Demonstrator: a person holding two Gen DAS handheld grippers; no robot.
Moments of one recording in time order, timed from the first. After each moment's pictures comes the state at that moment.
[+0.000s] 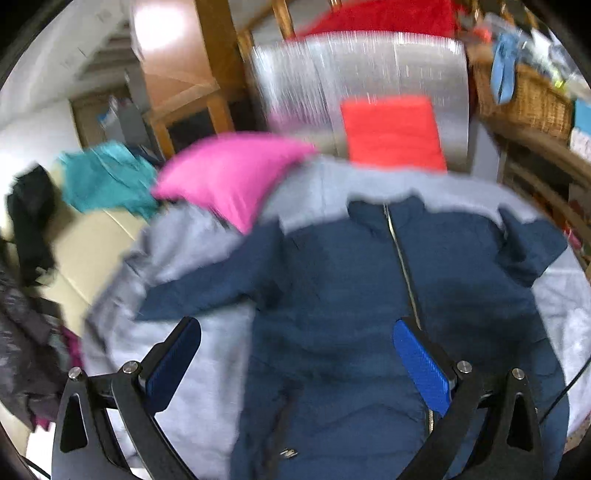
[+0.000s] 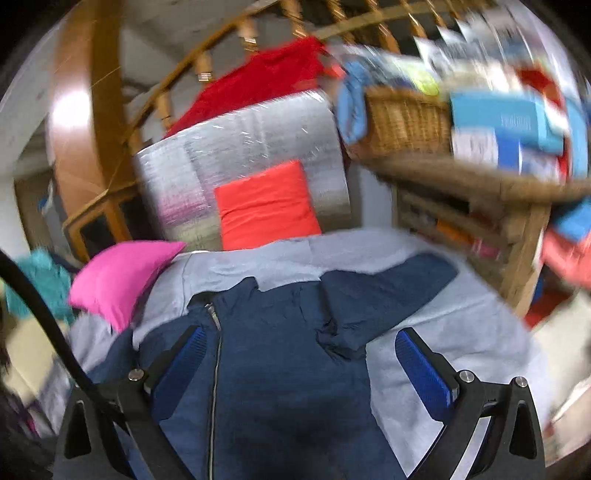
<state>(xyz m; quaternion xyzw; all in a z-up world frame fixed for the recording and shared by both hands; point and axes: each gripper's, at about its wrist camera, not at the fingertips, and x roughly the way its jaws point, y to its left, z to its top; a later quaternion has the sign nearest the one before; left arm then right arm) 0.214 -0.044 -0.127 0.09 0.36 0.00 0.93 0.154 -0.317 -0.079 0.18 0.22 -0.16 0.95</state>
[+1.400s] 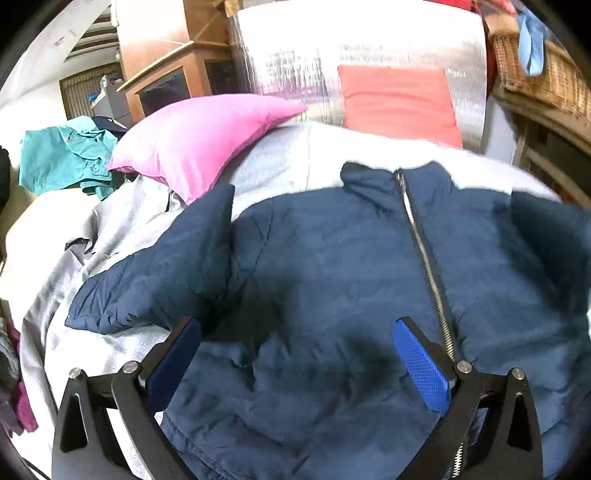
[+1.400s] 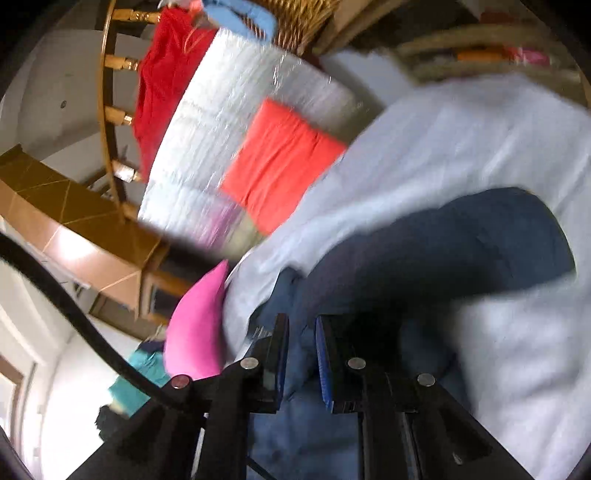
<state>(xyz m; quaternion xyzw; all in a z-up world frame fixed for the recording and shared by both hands) 0.309 -0.070 -0.196 0.07 0.37 0.00 0.93 0.264 -0.444 -0.186 0.49 0.26 0.02 0.83</state>
